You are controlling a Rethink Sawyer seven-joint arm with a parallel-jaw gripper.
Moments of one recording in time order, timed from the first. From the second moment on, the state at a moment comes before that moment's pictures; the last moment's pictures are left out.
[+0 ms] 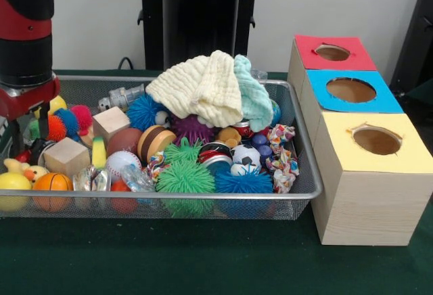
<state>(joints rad) -0.97 -0.50 0.48 1.52 -0.80 0.59 0.53</state>
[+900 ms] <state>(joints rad) -0.97 -0.51 0.48 1.52 -0.82 0.59 0.53</state>
